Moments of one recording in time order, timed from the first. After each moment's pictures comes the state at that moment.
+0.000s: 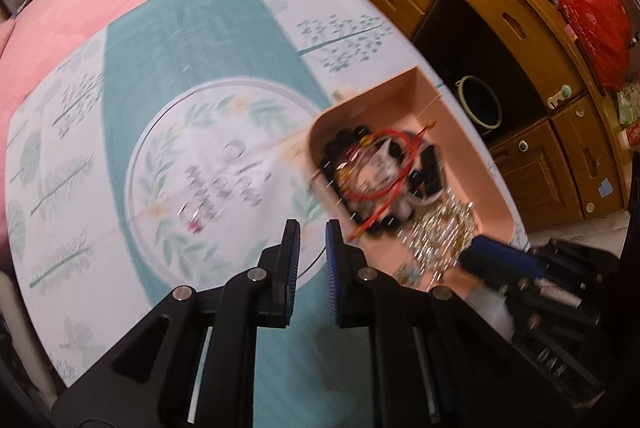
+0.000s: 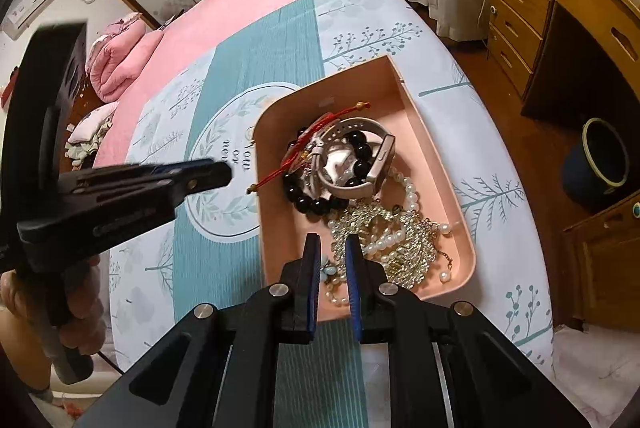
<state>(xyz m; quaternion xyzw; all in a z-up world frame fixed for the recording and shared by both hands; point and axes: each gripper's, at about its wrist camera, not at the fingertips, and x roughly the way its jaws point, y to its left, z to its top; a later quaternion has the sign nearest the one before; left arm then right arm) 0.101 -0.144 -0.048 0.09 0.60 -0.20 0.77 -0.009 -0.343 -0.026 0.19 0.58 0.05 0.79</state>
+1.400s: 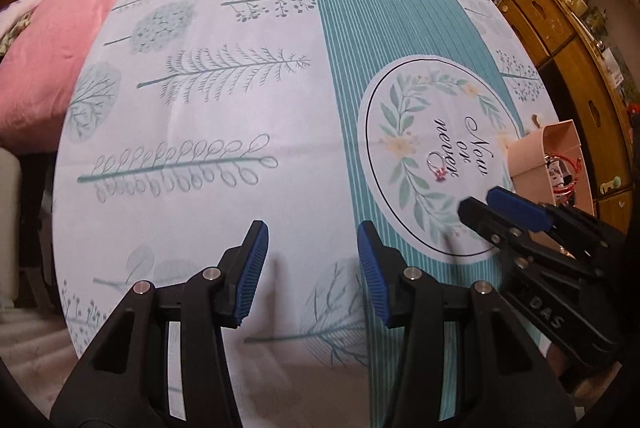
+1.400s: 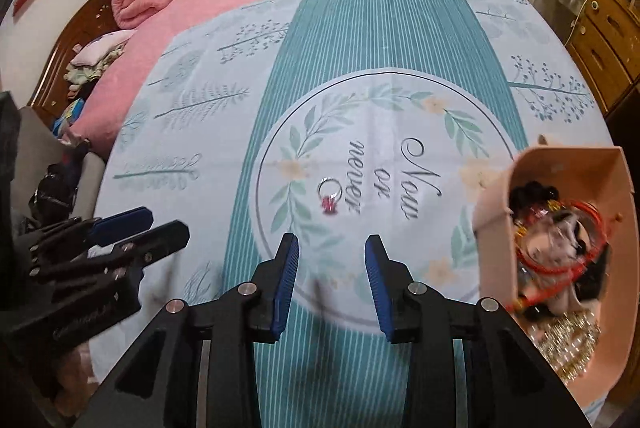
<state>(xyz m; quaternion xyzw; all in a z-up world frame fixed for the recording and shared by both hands) 0.113 0.056 -0.084 -0.02 0.60 -0.06 0.80 0.096 -0.151 -0.066 0.07 0.61 0.10 0.79</state>
